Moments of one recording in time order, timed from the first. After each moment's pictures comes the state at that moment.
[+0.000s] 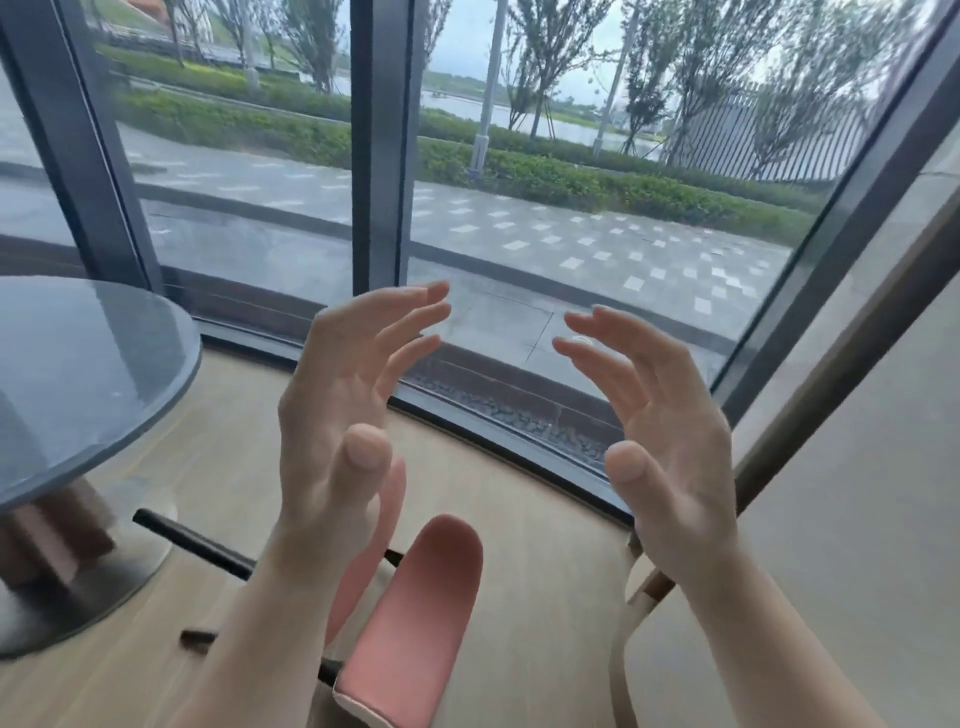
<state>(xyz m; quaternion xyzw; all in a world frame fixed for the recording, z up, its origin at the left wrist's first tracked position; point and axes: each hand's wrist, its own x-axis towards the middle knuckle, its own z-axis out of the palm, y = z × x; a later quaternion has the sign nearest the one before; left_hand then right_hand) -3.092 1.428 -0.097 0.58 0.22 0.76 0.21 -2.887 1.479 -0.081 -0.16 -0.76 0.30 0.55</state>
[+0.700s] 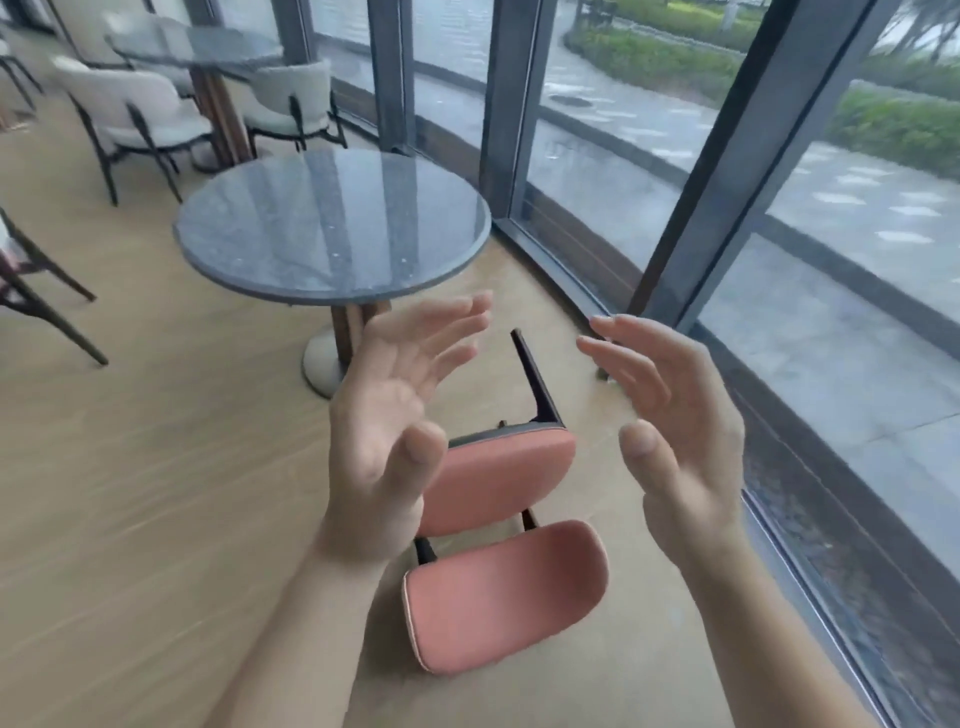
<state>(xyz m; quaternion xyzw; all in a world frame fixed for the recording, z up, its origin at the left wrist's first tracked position) -2.997 1.556 -0.166 0.35 0.48 0.81 0.00 -2.913 1.738 -0.170 0.06 -0.74 0.57 0.36</state>
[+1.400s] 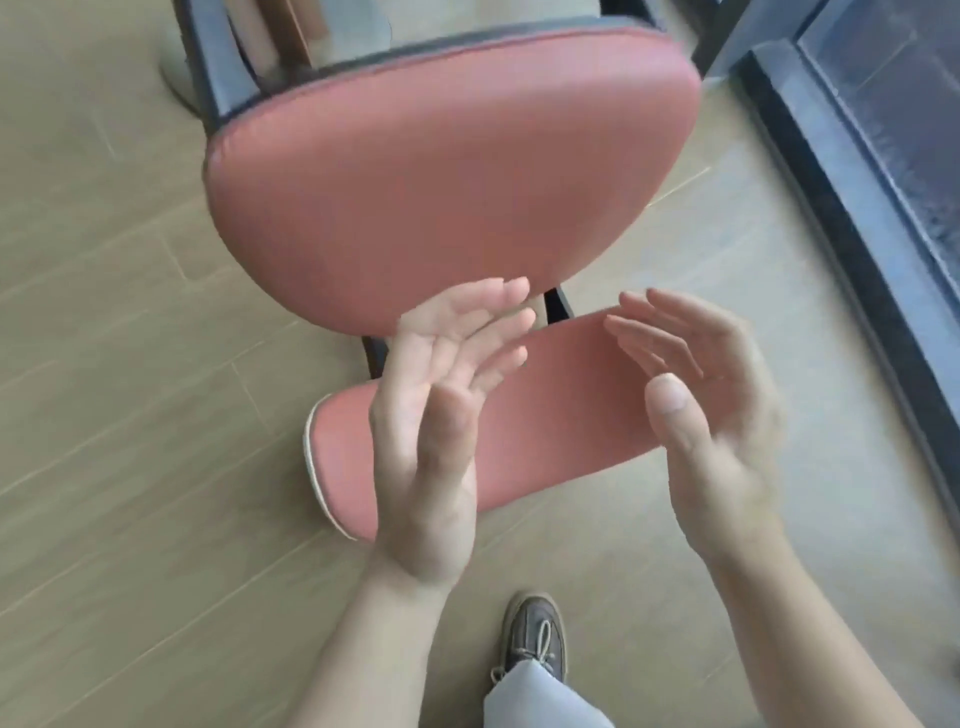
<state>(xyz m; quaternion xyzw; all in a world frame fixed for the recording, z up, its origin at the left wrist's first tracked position) -3.008 1.701 -0.750 0.12 0.56 0.81 0.12 -2.938 1.854 -0.758 -0.15 -0.71 0.65 0.24</state>
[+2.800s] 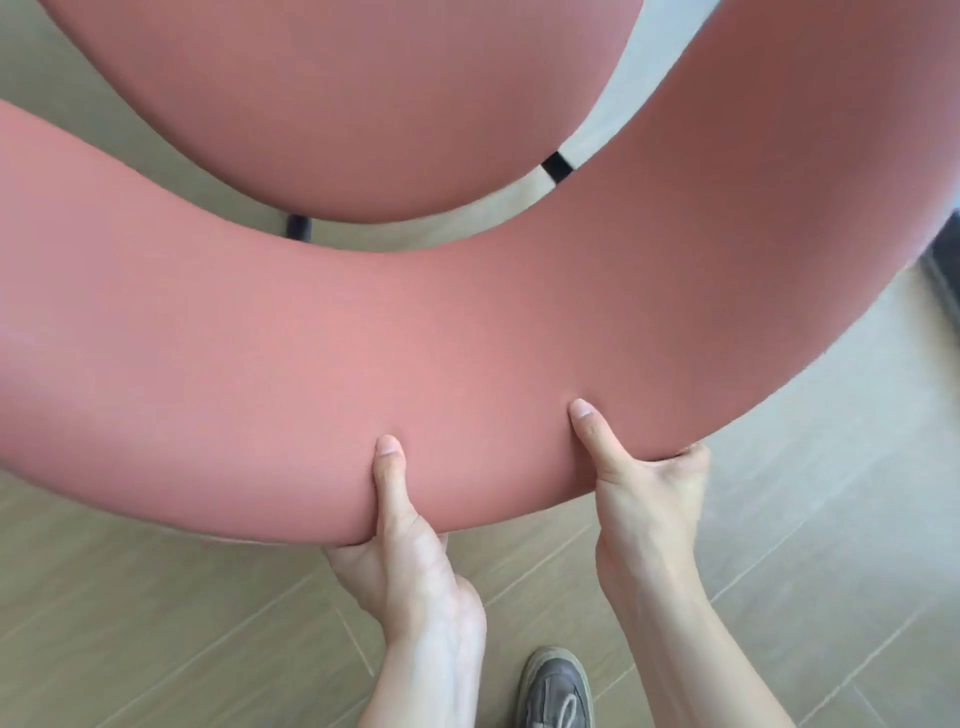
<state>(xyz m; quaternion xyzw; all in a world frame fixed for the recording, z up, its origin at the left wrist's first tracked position) -3.023 1.733 -0.898 -0.50 0.53 0.69 -0.02 -2.988 1.855 -0.915 -0.57 -0.47 0.65 0.20</state>
